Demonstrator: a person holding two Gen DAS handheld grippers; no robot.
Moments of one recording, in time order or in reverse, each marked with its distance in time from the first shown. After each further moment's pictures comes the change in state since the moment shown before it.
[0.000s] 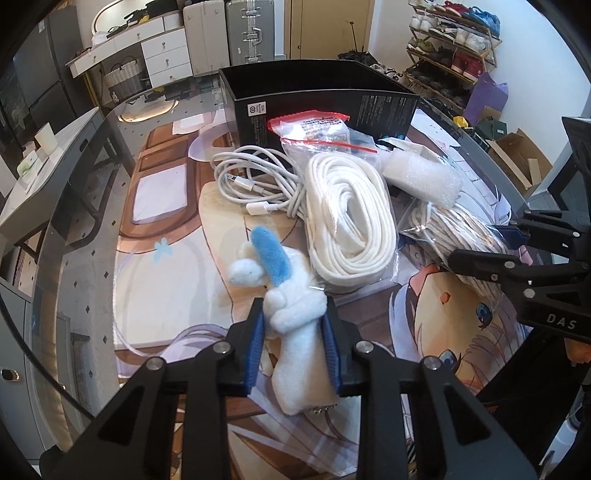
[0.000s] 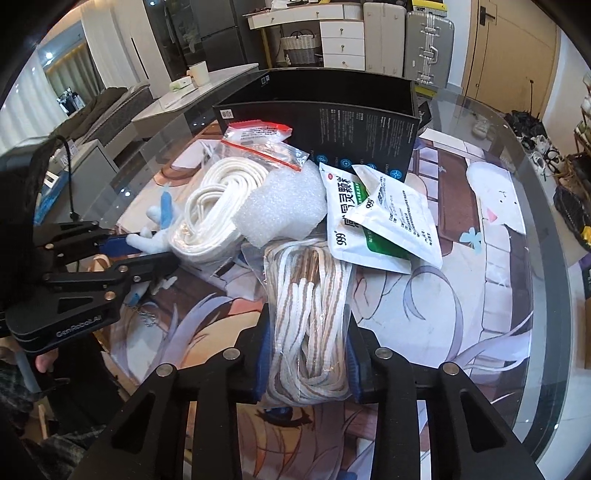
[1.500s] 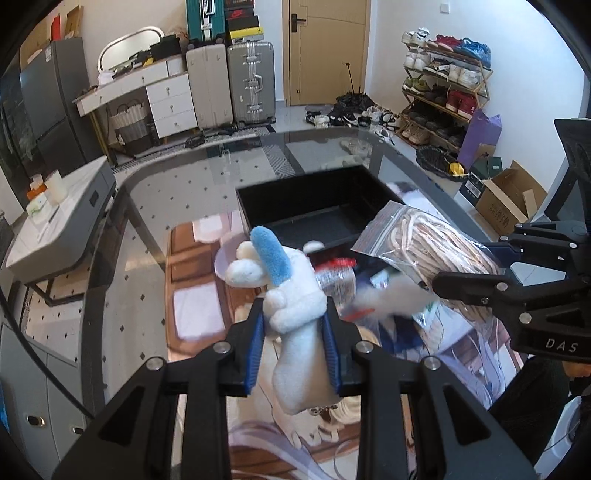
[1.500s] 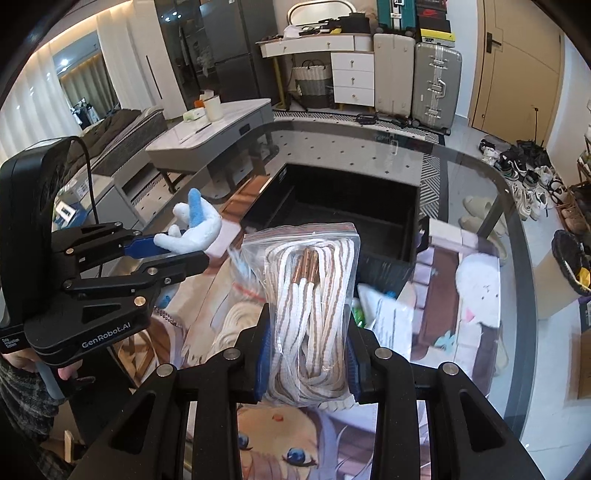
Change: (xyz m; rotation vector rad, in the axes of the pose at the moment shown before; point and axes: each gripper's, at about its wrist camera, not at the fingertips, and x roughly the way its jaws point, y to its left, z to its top) left arm -0.055 0.014 0.083 0.029 -0.172 0.018; right arm -0.057 0.007 0.090 -0.043 -0.111 -0.003
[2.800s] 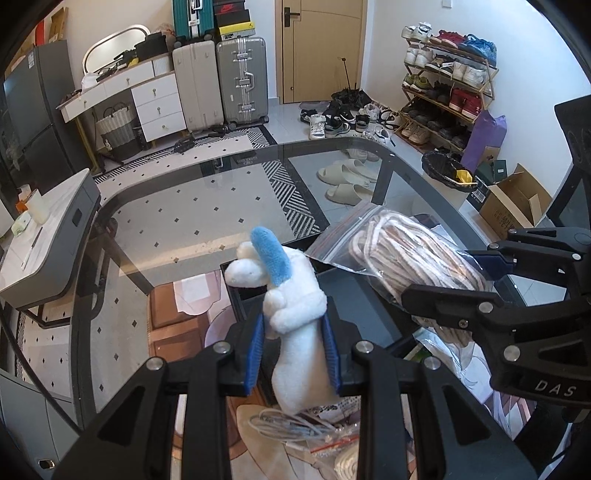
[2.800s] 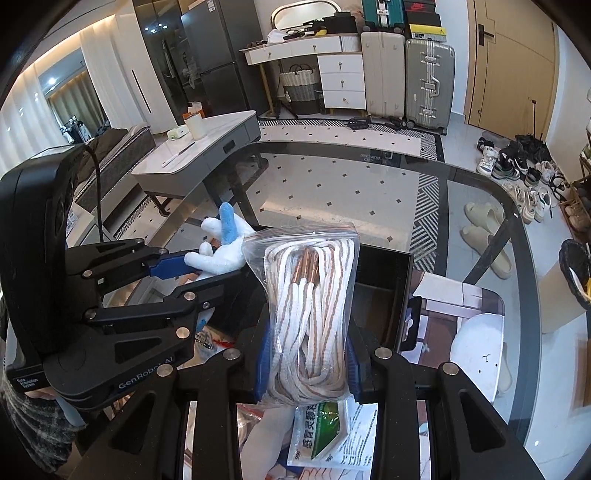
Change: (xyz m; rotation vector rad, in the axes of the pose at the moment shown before) left arm 0.071 0.009 0.084 0.015 0.034 -0.026; right arm 0.054 -0.036 0.083 0.055 0.006 0.011
